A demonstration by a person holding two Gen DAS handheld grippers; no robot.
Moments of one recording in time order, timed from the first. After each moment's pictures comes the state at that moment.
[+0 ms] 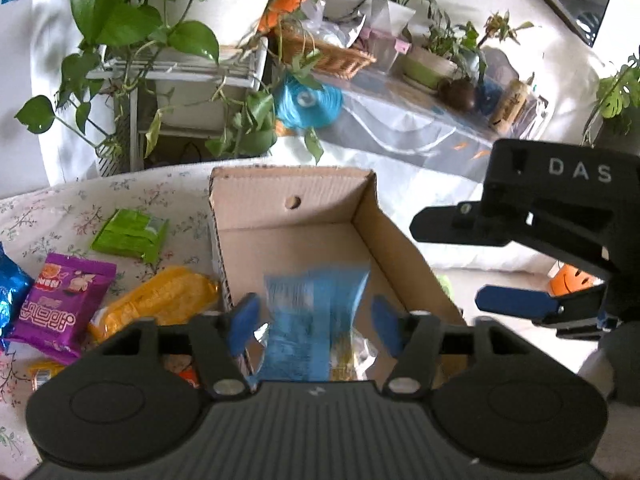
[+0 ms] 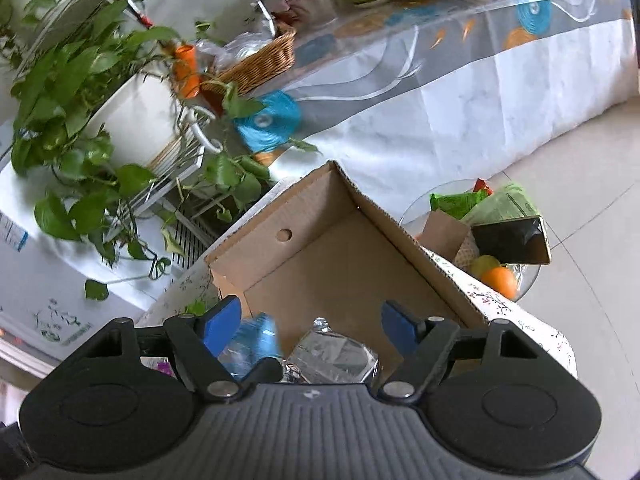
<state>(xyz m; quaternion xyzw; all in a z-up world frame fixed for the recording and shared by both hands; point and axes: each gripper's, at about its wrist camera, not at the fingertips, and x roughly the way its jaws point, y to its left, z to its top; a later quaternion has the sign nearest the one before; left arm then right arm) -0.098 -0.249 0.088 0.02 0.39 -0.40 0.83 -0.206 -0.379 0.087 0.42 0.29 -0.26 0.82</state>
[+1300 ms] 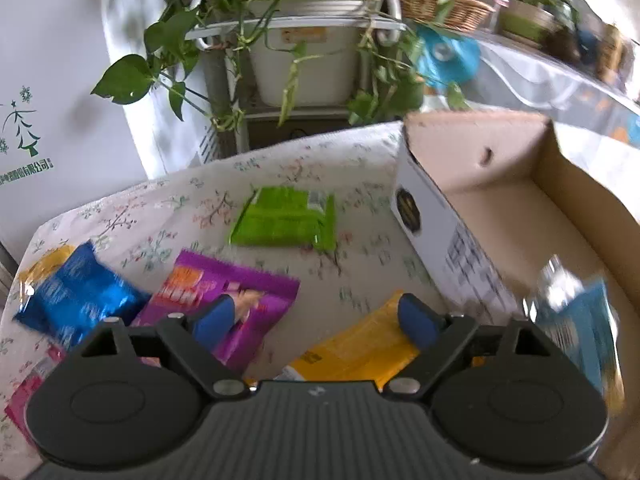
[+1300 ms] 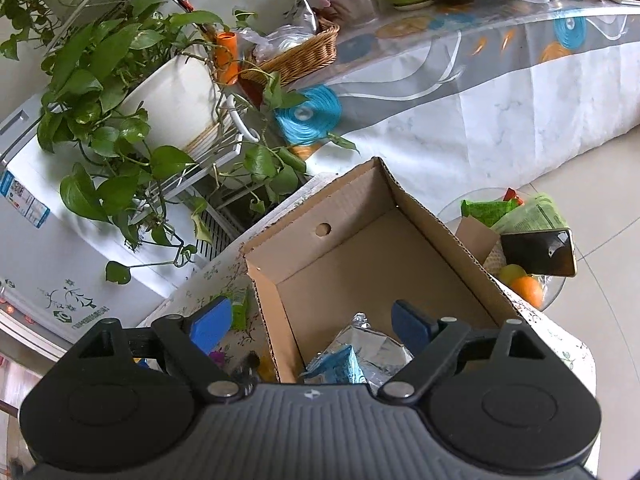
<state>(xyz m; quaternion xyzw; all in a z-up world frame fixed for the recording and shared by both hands) -0.021 -0.208 0.008 0.14 0.37 -0.30 0.87 -0.189 -0.362 0.094 0.39 0.29 -0.22 0.85</state>
